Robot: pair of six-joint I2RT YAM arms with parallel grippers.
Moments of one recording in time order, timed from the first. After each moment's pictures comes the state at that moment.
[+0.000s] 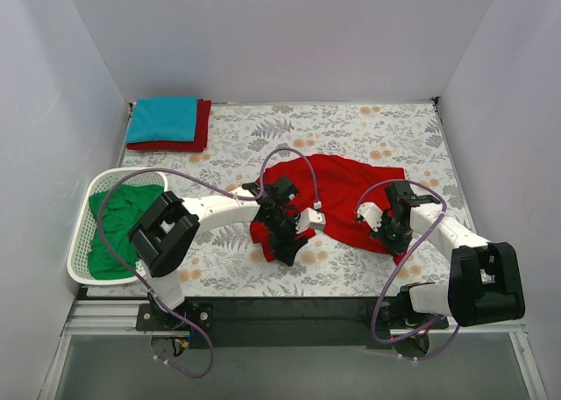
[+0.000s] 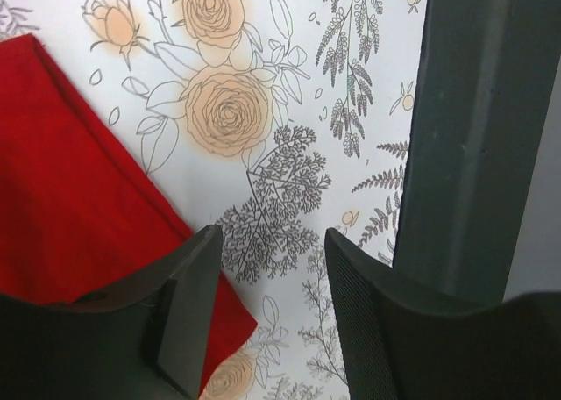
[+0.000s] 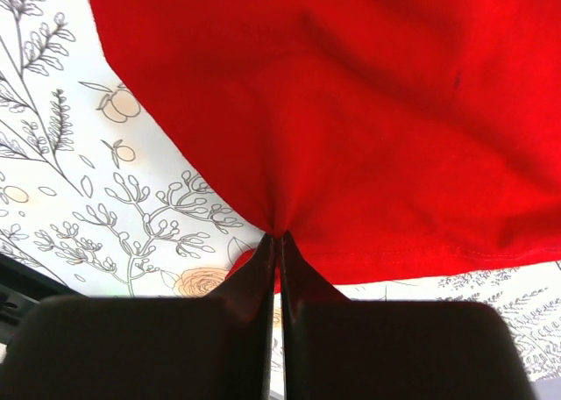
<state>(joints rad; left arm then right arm) -0.85 1.80 1.12 -0.60 0.66 0.49 0.18 1.28 0.64 -0.83 -0.11 -0.81</state>
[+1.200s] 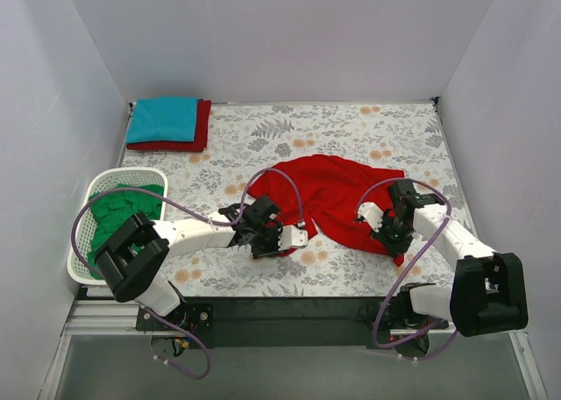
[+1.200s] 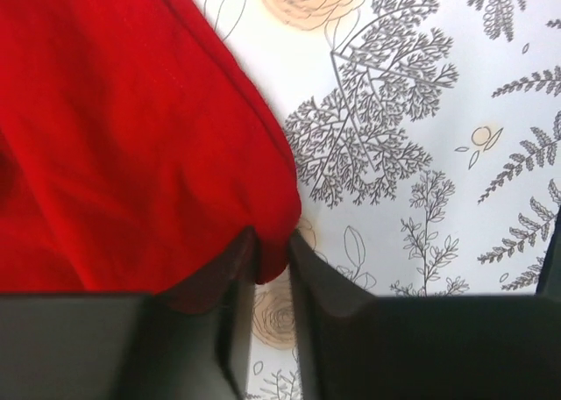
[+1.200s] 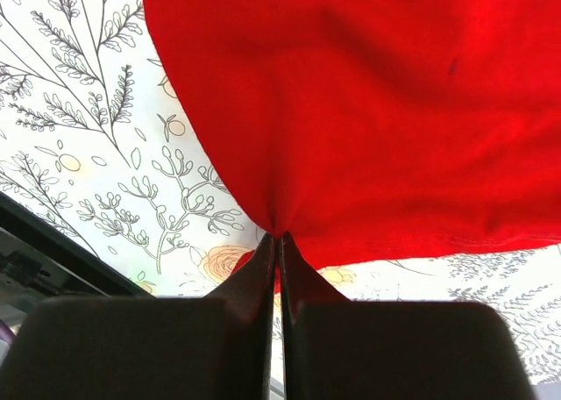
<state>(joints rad) -0.88 1.55 0.78 -0.36 0.29 0.63 0.17 1.23 0.66 -0.92 -0.17 -0.84</state>
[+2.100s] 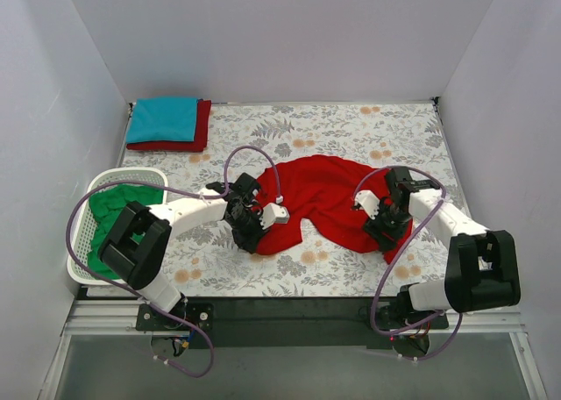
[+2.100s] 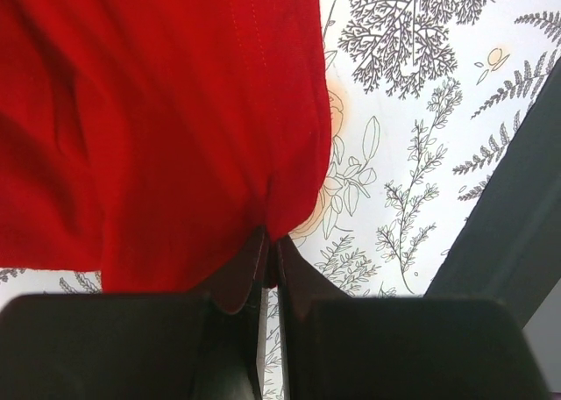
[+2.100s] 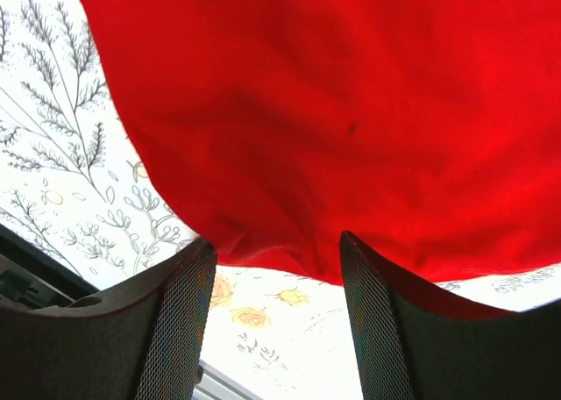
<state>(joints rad) -0.64 1.60 0.92 -0.70 0.45 0.54 0.17 1.38 0.80 -0.90 -0.20 -0.84</state>
